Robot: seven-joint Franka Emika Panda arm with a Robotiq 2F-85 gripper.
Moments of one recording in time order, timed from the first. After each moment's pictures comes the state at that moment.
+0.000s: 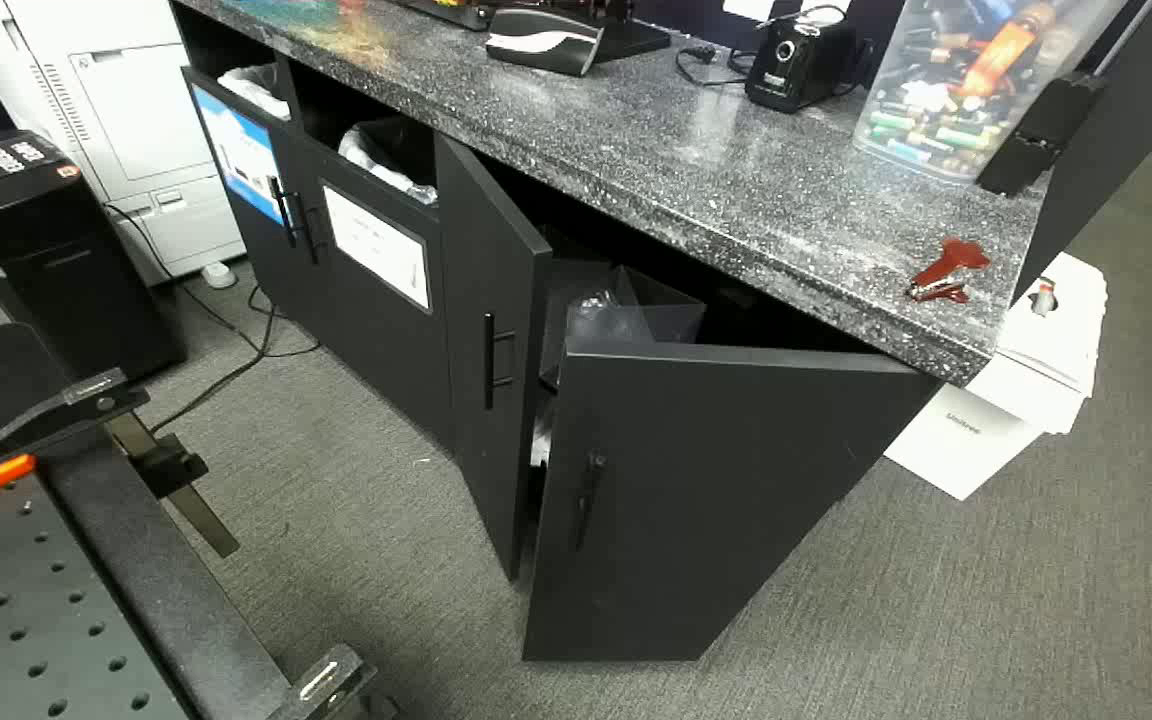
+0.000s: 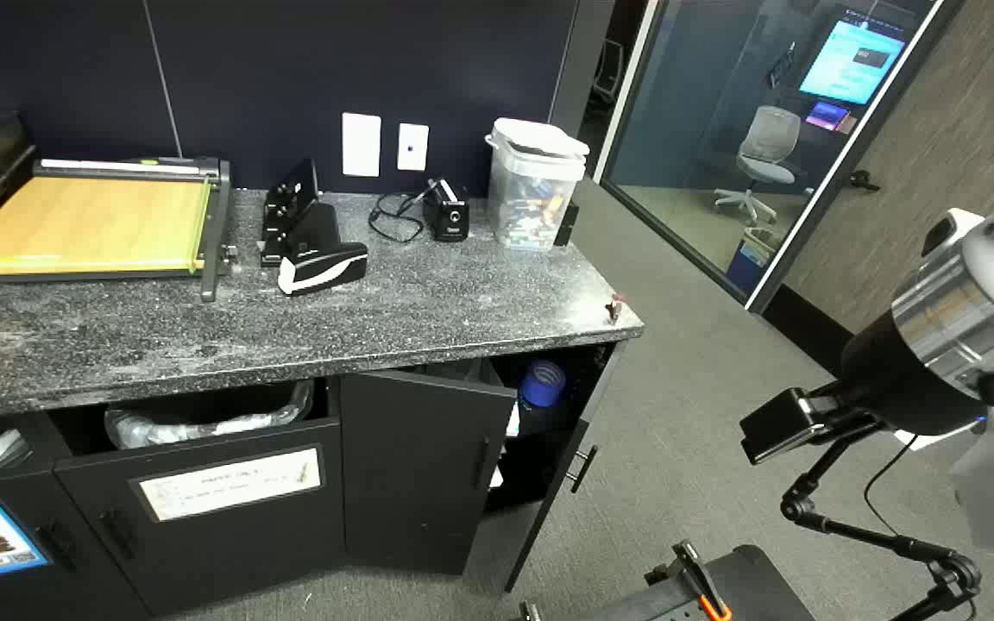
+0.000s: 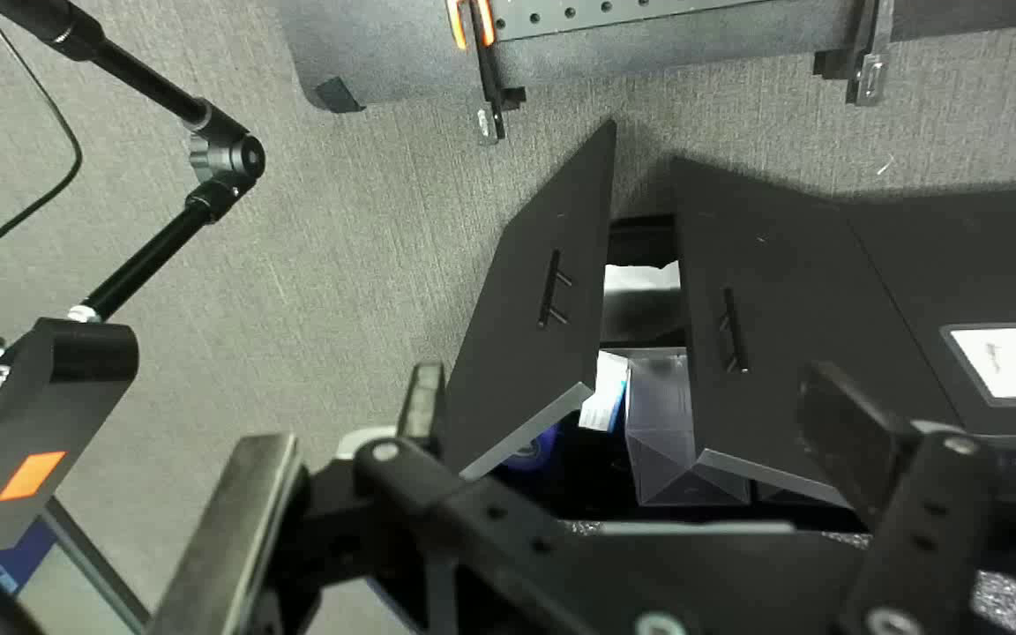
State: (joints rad) arm -0.03 -1.06 0.15 -2.81 -0.12 2.00 0.19
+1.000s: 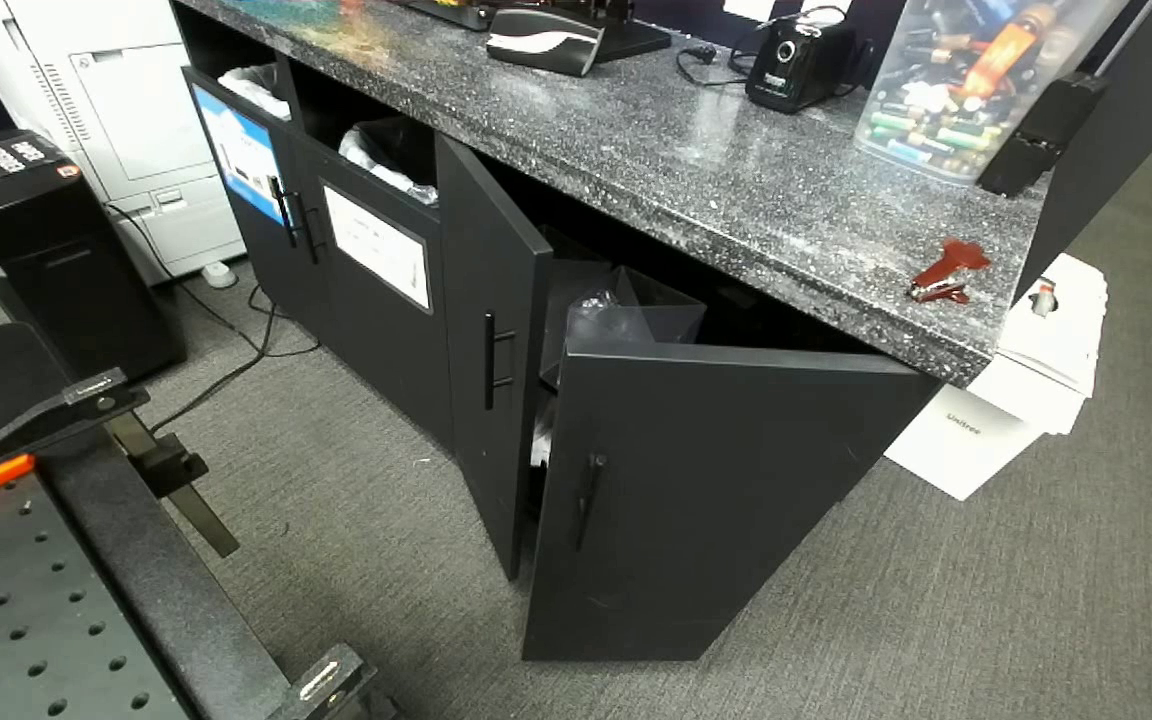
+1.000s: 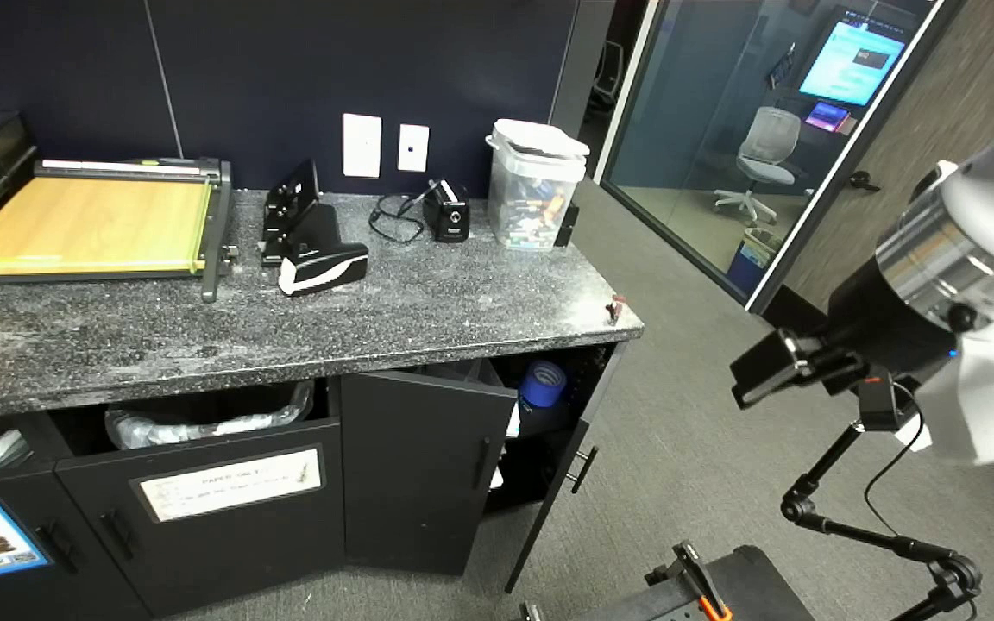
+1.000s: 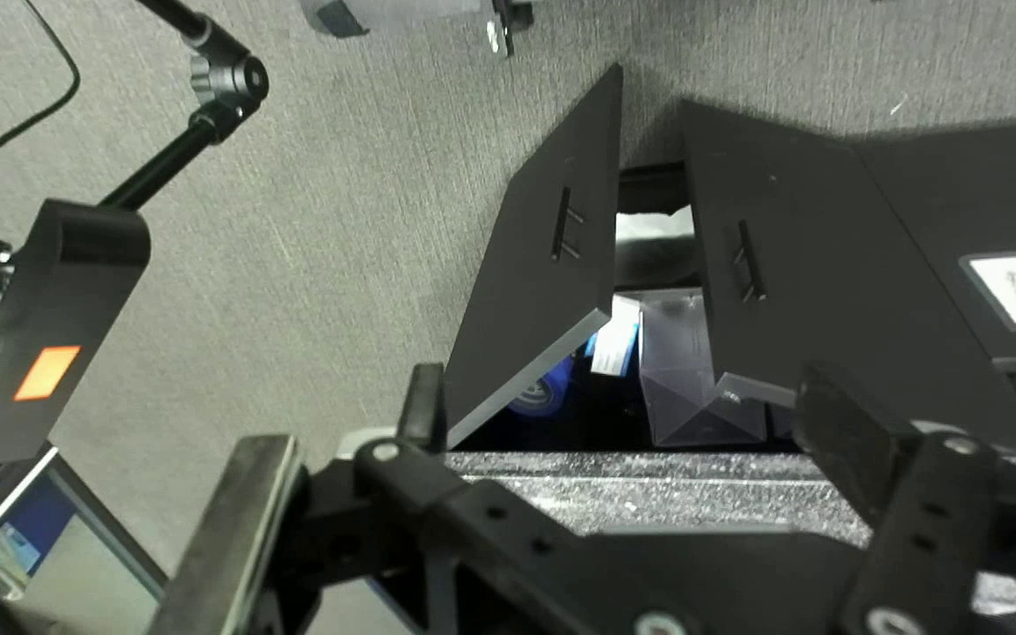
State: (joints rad) arm -0.08 -0.92 0.13 -2.71 -0.15 2.09 0.19
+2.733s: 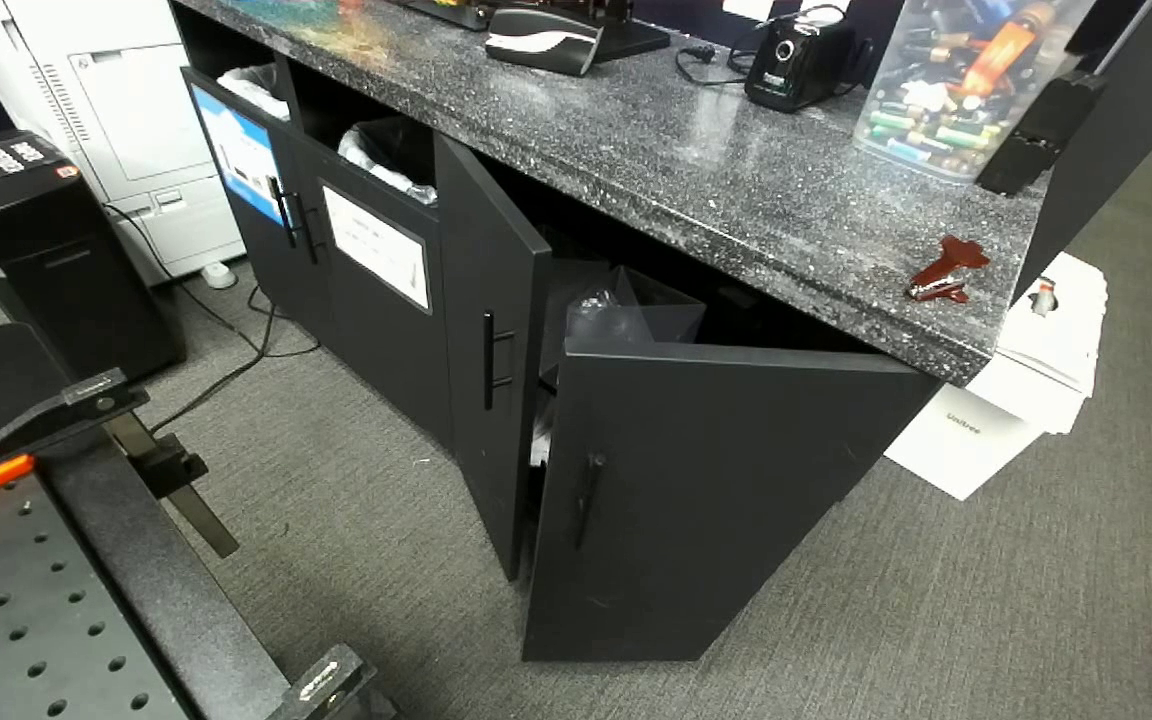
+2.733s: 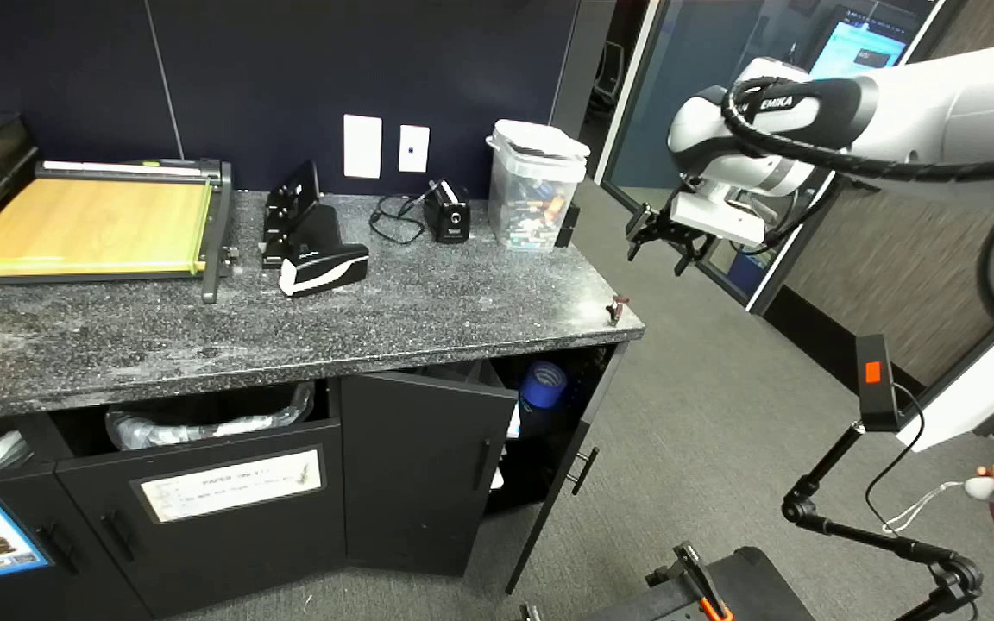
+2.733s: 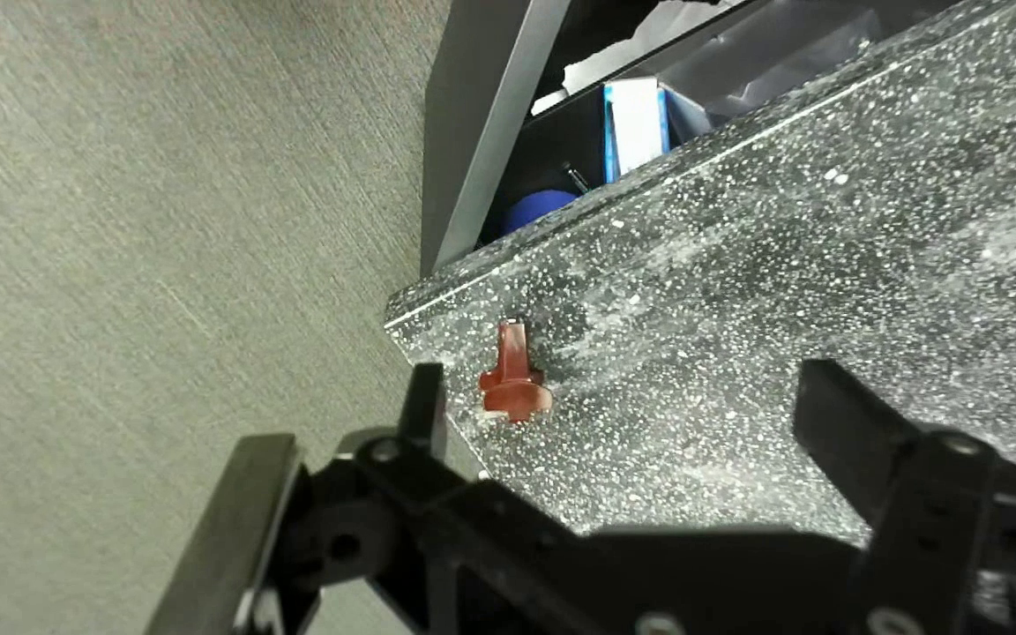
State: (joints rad) arm -0.18 0.56 -0.10 -1.39 0.11 2.12 0.12
